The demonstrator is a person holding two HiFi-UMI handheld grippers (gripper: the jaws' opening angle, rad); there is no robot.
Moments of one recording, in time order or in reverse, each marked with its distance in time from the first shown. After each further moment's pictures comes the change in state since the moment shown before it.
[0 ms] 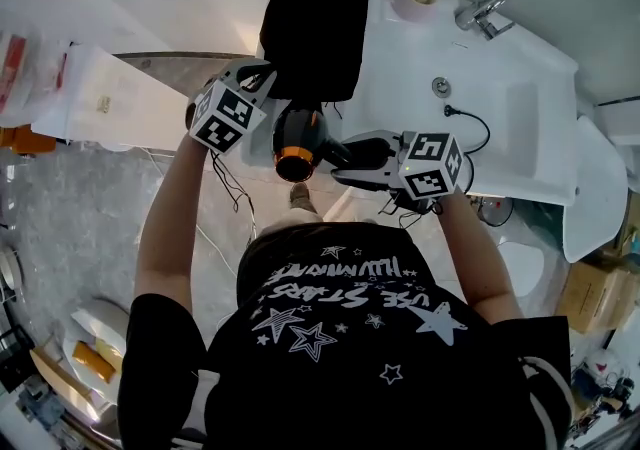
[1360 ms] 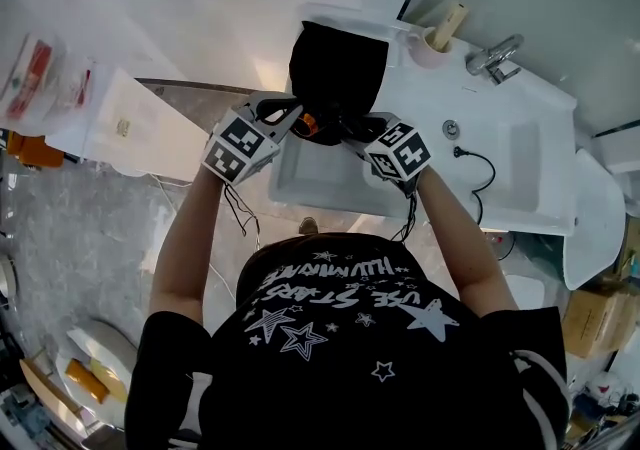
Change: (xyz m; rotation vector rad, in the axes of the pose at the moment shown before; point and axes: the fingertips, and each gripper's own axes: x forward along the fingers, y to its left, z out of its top) left arm -0.039 0.015 0.032 -0.144 -0.208 -0.111; right arm 0.030 -0.153 0.047 -0.180 0.189 -0.580
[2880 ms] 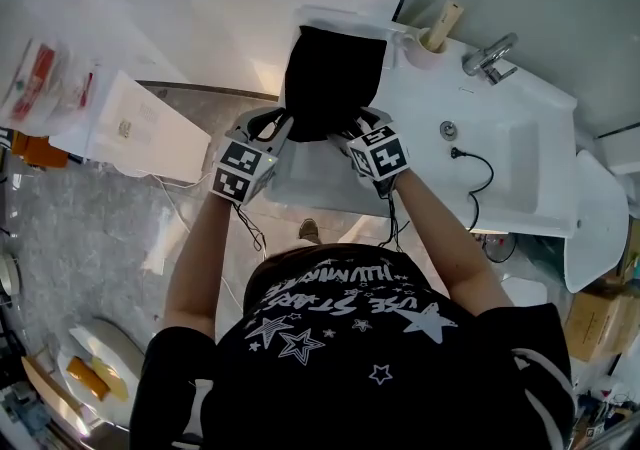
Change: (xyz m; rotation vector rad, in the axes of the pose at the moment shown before) left arm -0.006 -0.003 -0.022 -0.163 -0.009 0.210; right arm 0.016 -0.027 0.002 0.114 -0.105 -0.175
